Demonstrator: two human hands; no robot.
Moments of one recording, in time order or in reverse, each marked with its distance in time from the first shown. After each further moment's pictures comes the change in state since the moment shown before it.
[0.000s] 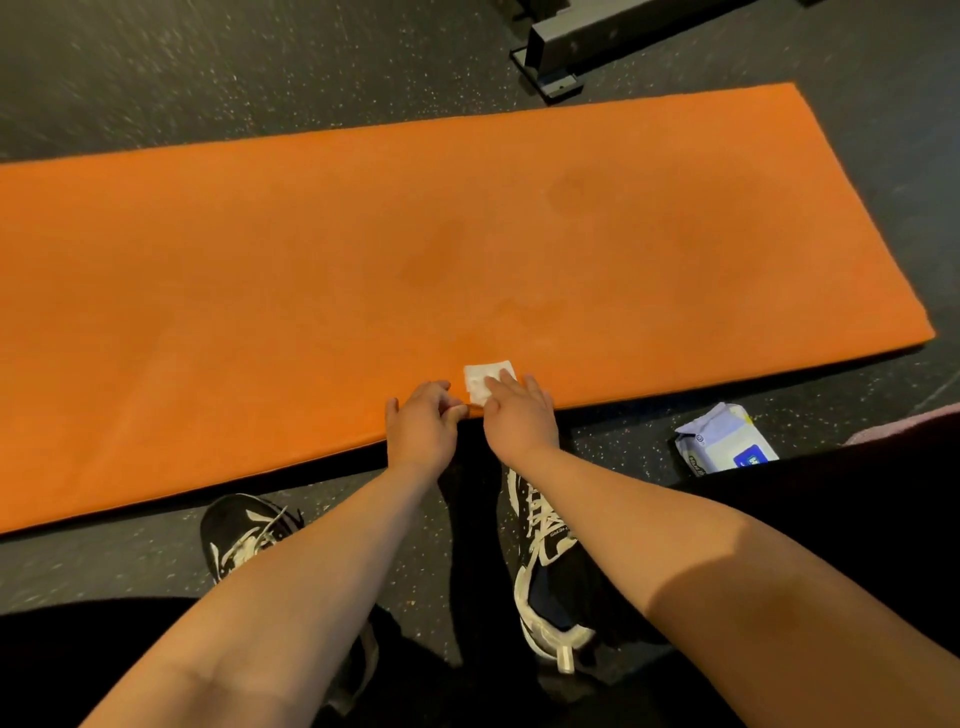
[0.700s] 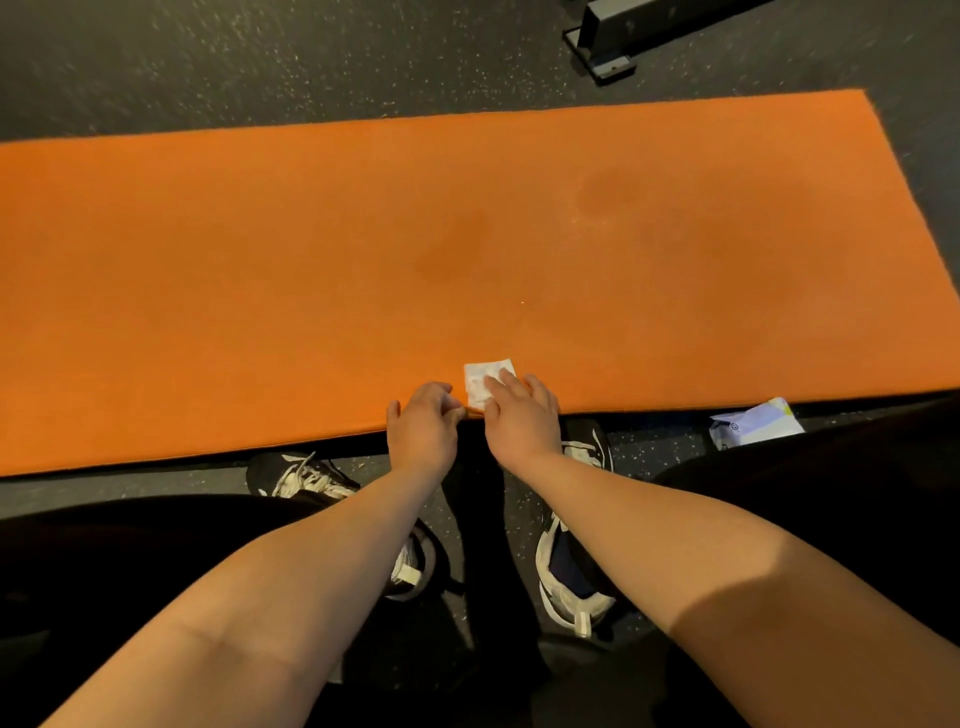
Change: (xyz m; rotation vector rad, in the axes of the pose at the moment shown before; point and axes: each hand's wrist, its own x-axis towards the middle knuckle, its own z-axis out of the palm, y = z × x) left_hand -0.046 -0.035 -0.013 0.089 0.075 -0.060; right_hand -0.037 -0.015 0.037 -0.046 0.010 -0.118
